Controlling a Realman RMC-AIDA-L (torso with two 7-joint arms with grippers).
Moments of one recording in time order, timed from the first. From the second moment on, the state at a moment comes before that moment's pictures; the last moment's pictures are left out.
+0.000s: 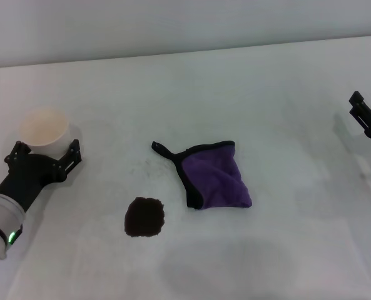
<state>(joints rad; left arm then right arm) -0.46 -2.09 2.84 0.22 -1.18 0.90 -0.19 0.37 2.02 -0.76 0.14 2.40 1.27 -2.68</state>
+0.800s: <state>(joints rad) -0.34 -2.09 2.84 0.28 -1.16 0.98 -0.11 0.37 2.02 -0.75 0.13 2.40 1.28 -2.68</state>
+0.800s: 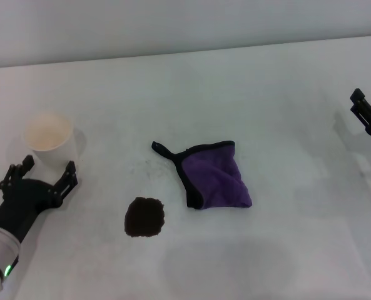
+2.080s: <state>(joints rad) -0.21 -2.08 2.83 0.28 -1.36 1.27 -0.12 0.31 2.01 -1.21 -0.91 1.38 1.06 -1.34</state>
